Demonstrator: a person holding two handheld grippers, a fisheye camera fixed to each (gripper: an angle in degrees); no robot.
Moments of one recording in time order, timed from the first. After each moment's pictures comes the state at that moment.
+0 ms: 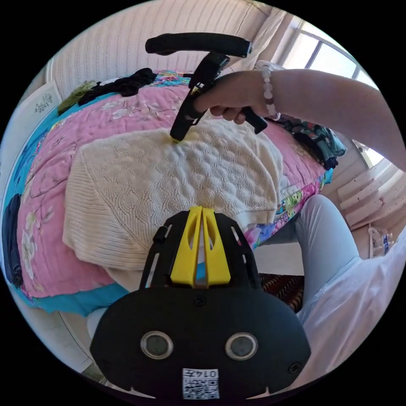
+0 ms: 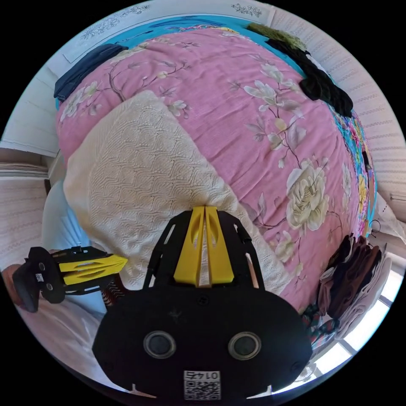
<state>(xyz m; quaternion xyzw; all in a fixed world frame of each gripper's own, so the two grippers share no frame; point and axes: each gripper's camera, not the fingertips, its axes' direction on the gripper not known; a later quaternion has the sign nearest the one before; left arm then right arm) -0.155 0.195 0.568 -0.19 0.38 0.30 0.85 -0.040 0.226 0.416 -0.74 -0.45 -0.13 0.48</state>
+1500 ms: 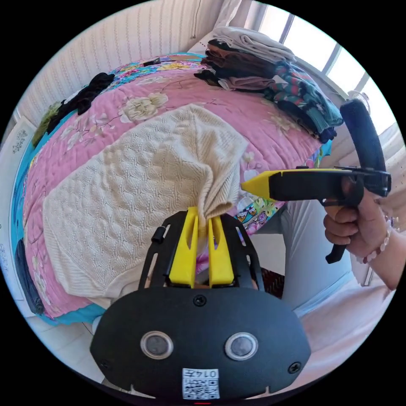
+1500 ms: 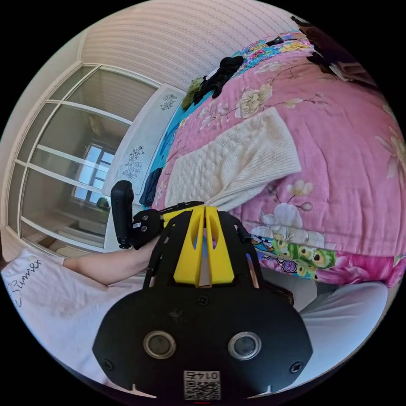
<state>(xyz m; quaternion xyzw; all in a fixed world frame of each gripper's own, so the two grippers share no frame) 0.015 0.295 0.544 -0.25 0.36 0.37 0.82 0.481 0.238 0.316 -0.65 -0.36 0.47 0.47</state>
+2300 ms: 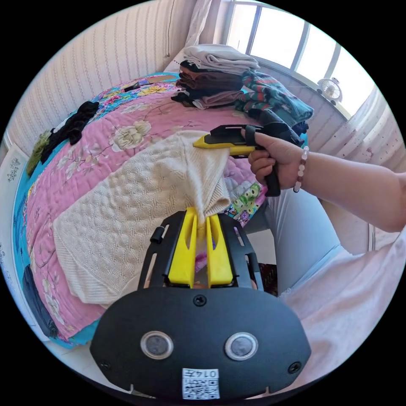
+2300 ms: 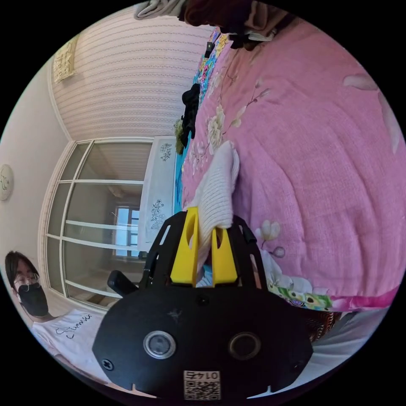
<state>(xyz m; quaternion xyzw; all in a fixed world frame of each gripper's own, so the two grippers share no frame) -0.018 0.278 0.508 -0.18 0.41 0.42 0.79 0.566 0.327 0.343 -0.58 -0.26 0.66 0.40</state>
